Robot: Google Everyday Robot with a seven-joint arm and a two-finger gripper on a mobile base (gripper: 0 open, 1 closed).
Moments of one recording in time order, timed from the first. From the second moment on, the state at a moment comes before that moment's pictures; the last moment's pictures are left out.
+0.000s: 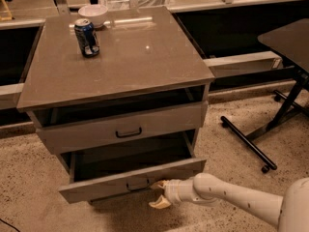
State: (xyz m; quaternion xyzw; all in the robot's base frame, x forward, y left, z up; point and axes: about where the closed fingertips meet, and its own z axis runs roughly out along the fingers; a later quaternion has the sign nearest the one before) arm 0.507 -0.005 0.314 -0.60 0.65 0.25 0.39
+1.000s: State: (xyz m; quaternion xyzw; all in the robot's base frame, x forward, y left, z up) arm 0.518 -0.013 0.310 -0.59 0.64 0.23 0.43
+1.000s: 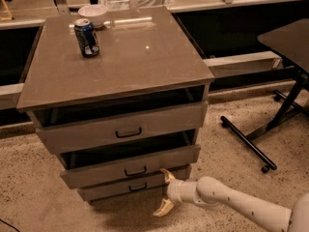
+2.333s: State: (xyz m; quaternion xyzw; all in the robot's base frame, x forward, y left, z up) arm 0.553 -0.016 0.320 -0.57 0.64 0.22 0.47
